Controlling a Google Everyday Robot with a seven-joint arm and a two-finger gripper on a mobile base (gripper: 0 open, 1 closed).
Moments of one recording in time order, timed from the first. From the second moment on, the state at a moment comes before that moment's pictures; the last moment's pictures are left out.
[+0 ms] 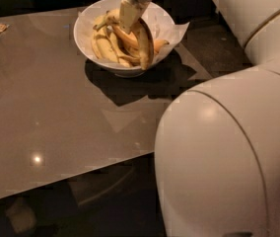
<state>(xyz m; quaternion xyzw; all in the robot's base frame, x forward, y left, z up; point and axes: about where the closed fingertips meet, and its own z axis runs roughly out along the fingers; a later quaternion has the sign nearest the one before) 0.685 0.008 0.981 -0.50 0.84 0.06 0.20</state>
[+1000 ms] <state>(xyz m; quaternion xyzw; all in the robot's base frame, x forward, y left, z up) 0.624 0.020 0.974 -0.51 0.84 0.05 0.17</state>
